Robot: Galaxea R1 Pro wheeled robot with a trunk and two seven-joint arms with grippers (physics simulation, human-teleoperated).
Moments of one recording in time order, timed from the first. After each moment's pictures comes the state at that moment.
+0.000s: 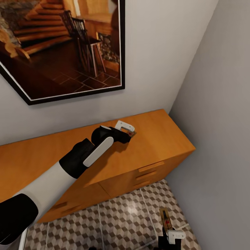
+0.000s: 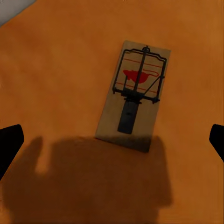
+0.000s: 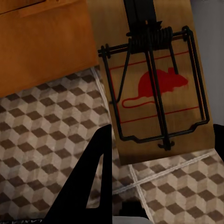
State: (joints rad) left arm -1.12 0.01 -0.77 -1.28 0.74 0.96 0.47; right arm -0.42 0.05 0.77 -0.02 -0.76 -0.75 -0.09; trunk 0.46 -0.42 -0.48
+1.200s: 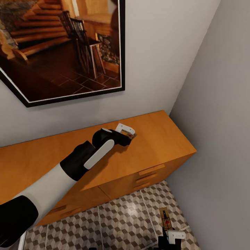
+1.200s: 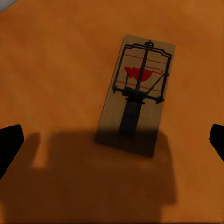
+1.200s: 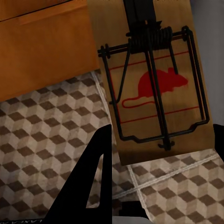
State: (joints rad) left arm -1.11 0.01 -0.79 -1.28 0.74 0.96 0.47; right arm -0.42 0.05 0.77 -0.02 -0.76 -0.75 -0.09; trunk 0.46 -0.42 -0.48
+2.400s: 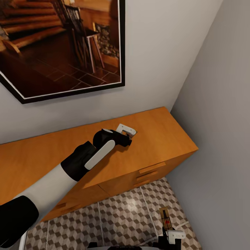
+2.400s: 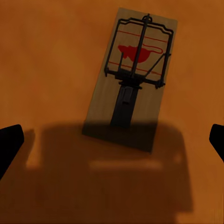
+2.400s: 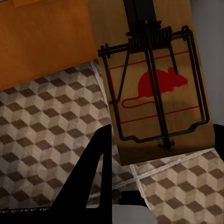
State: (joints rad) left arm -1.10 0.00 -0.79 -1.27 0.74 0.96 0.47; right arm -0.42 0.05 0.77 -0.02 -0.76 -0.75 -0.09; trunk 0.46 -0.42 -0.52
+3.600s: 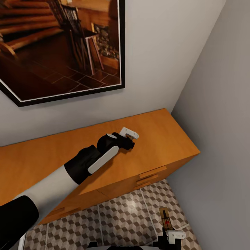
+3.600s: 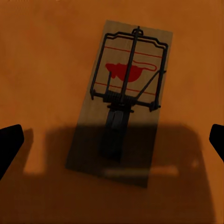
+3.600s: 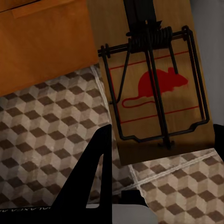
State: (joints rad) left arm -1.10 0.00 -0.88 -1.24 0.73 0.87 0.46; right arm -0.42 0.05 0.77 -0.02 -0.76 -0.75 -0.09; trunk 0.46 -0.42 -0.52
